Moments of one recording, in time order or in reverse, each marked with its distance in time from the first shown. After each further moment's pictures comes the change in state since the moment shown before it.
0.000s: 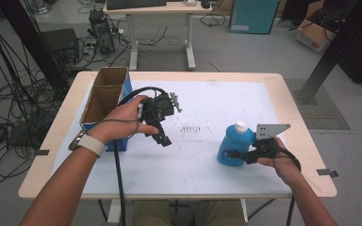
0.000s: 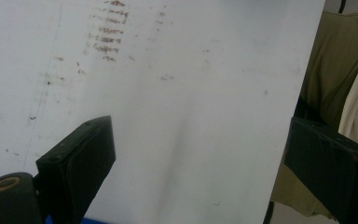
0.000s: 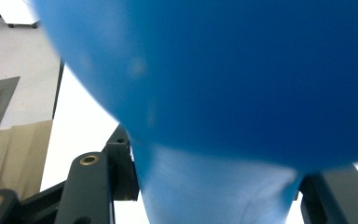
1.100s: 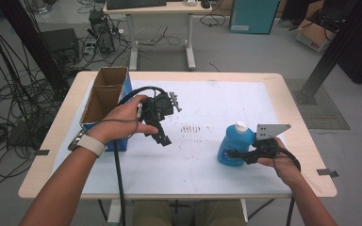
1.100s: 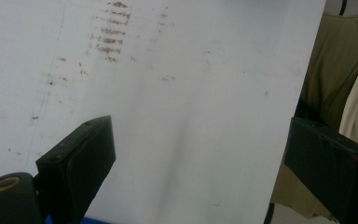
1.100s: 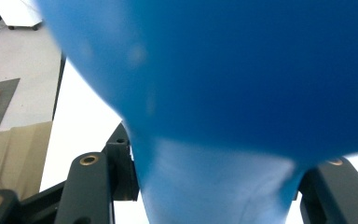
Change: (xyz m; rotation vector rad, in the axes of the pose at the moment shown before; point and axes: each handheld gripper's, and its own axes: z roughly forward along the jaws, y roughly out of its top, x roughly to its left) left arm 0.000 -0.001 -0.002 -0.011 0.008 -0.007; right arm 0.000 -0.001 0.000 -0.008 0.001 -0.002
